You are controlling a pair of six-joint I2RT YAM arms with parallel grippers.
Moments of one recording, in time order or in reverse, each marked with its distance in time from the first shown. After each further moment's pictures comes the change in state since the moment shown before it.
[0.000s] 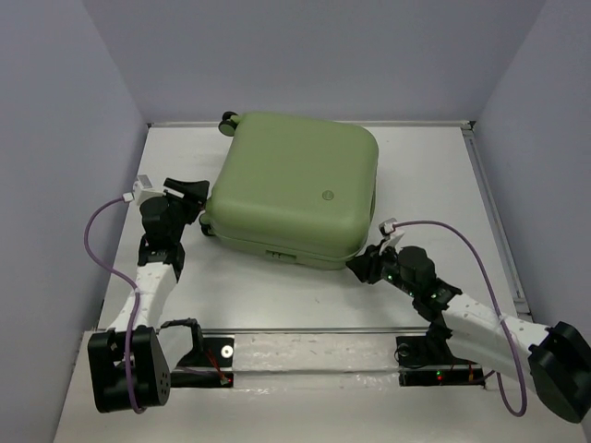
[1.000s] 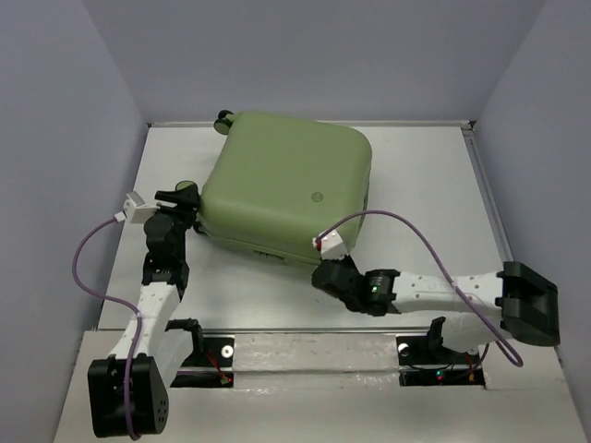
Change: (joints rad) left arm -0.037 -0.147 -0.130 0.099 -0.257 -0.011; right arm 0.666 0.544 0.596 -0.686 0.920 0.051
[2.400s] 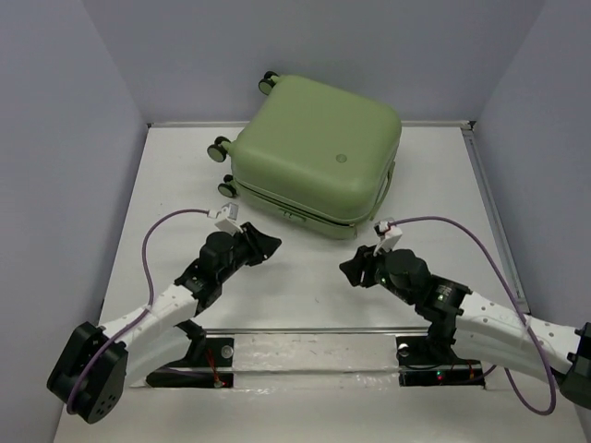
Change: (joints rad) left arm -0.625 0.029 -0.103 -0.072 0.182 0.102; right arm -0.372 -0.678 -0.389 0.261 -0.527 0.095
